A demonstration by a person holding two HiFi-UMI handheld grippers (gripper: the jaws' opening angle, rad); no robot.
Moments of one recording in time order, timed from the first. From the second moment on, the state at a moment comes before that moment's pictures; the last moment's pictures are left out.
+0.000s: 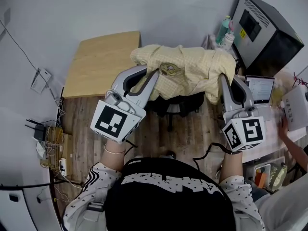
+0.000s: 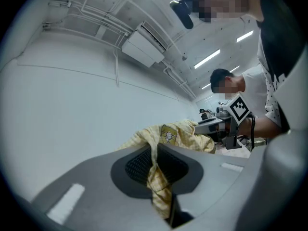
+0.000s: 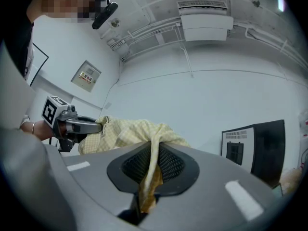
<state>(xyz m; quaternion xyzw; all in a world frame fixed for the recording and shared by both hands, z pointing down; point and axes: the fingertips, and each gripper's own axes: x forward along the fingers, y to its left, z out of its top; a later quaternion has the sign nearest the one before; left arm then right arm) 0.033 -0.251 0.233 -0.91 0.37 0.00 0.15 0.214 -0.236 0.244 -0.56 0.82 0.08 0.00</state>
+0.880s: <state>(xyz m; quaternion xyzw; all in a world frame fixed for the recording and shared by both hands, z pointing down) 0.029 -0.251 0.223 -0.94 0.30 0.00 0.16 0.205 -0.227 0.226 -0.61 0.78 0.09 0.01</state>
